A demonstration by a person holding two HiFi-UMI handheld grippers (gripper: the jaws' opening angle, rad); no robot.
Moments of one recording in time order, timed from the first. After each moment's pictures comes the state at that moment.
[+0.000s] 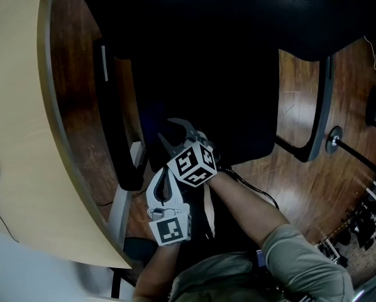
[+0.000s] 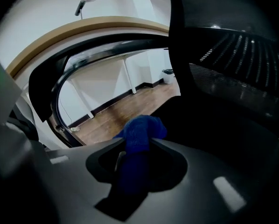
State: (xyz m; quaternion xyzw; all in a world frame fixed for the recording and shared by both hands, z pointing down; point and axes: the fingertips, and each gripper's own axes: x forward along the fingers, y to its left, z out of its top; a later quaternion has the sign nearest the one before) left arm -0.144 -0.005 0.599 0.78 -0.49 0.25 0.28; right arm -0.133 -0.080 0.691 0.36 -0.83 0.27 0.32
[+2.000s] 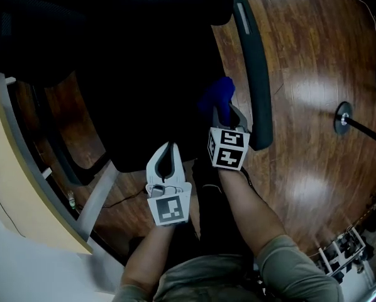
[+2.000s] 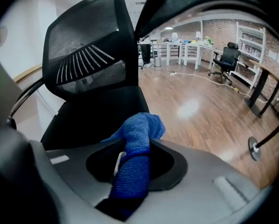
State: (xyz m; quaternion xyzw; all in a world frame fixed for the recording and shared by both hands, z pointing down) left arm 0.083 0.033 0.587 0.86 -0.39 0.28 0.18; right arm 0.239 0.039 0.702 0.71 -0.52 0.42 0.22
